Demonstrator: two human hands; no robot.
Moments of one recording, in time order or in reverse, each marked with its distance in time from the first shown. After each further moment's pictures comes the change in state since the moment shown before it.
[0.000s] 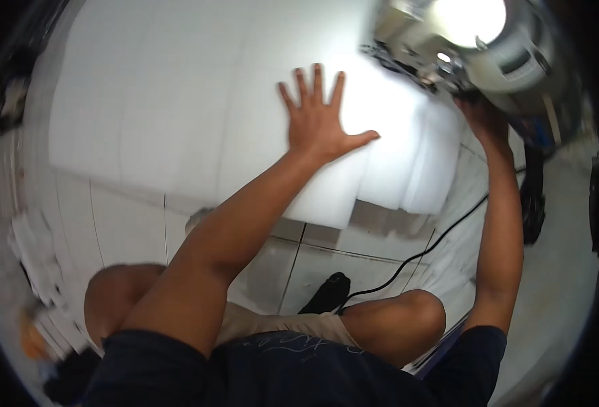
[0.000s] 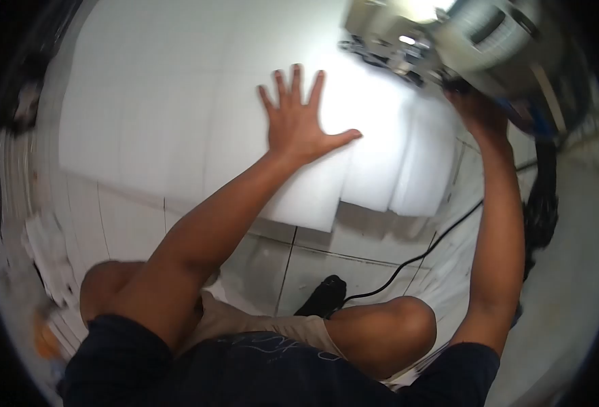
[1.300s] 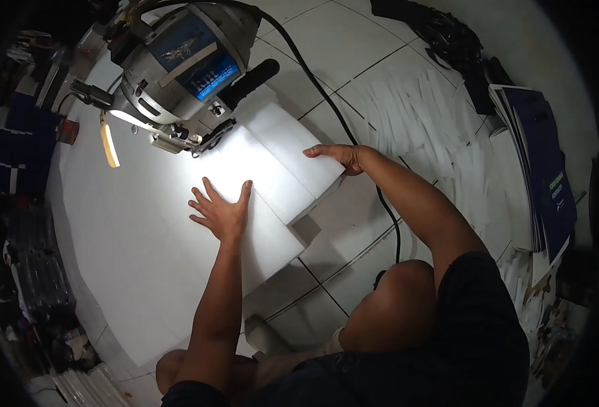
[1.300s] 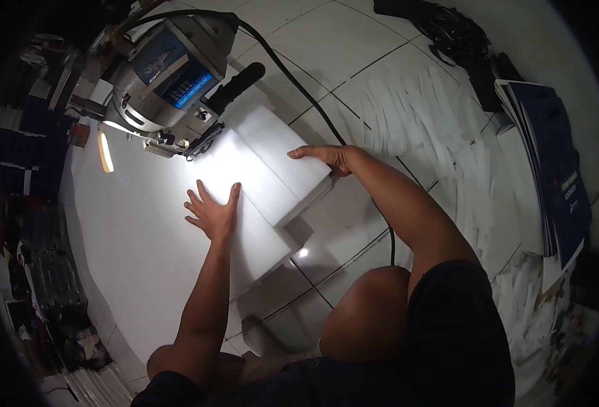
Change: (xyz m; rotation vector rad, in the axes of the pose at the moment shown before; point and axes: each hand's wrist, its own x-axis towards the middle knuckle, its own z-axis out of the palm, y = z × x) left_hand -0.003 0.012 0.002 0.168 -0.118 -0.034; right_hand -0.181 -0.065 0.096 1.990 -0.716 0.758
